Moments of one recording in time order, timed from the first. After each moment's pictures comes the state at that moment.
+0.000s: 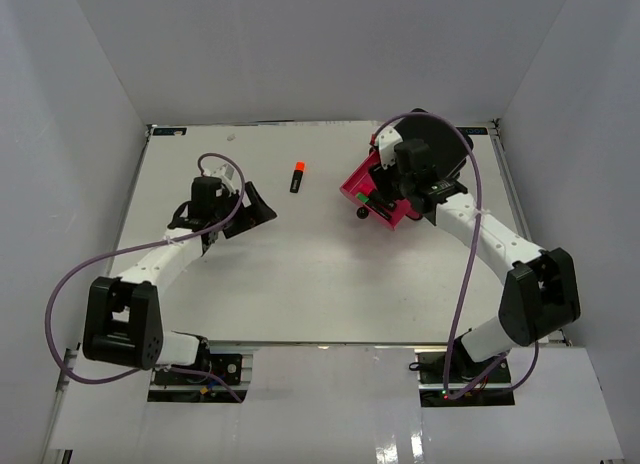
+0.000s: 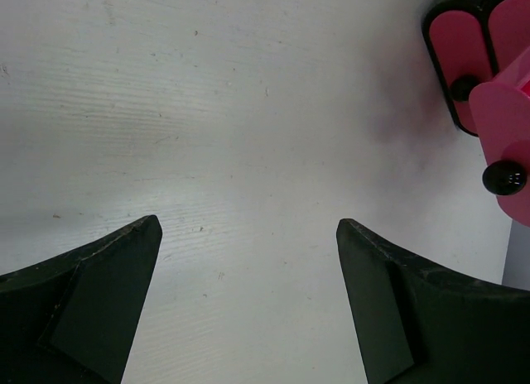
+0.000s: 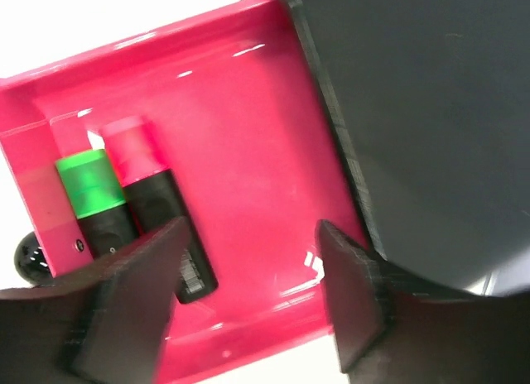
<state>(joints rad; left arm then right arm) -0.18 1.34 0.78 -0.11 0.31 -0.57 0.48 1.50 1.18 -0.30 0.16 -0.28</state>
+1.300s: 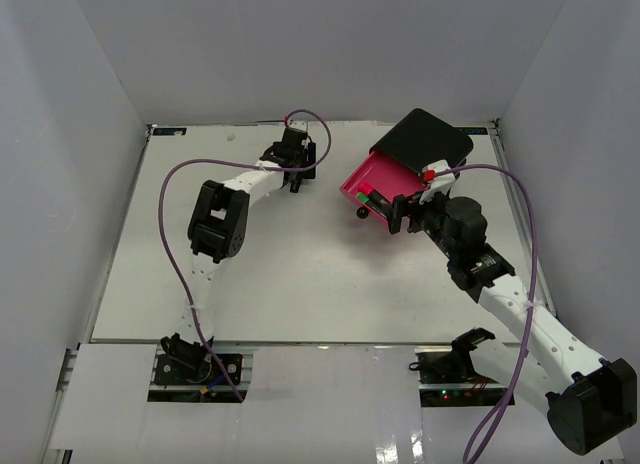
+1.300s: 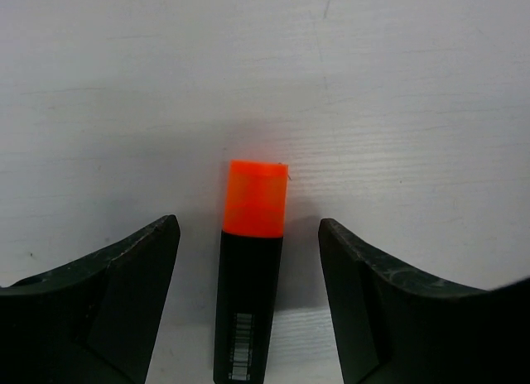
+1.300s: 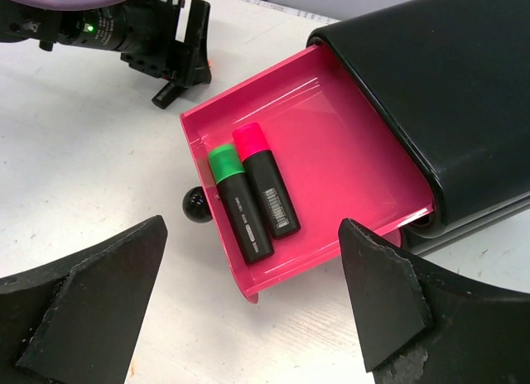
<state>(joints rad) -0.43 2.36 1.84 -0.18 -0.23 -0.23 0.48 0.89 0.66 0.07 0.00 0.03</state>
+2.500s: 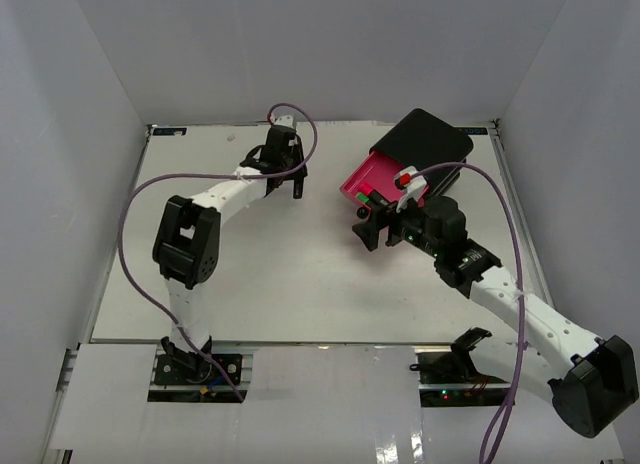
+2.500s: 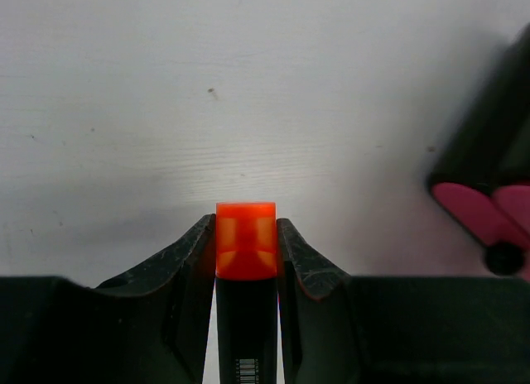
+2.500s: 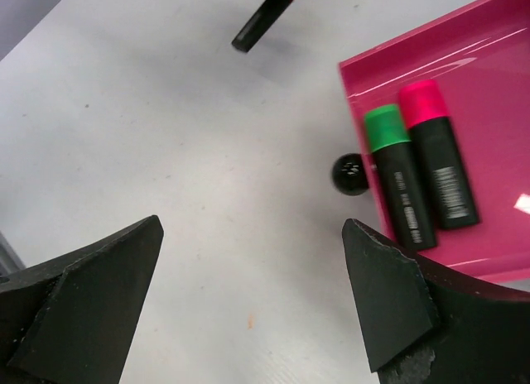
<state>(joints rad) -0.45 2.02 1.54 -0.15 -0.14 -0.41 0.59 0.97 0.70 0.00 -0.18 0.18</state>
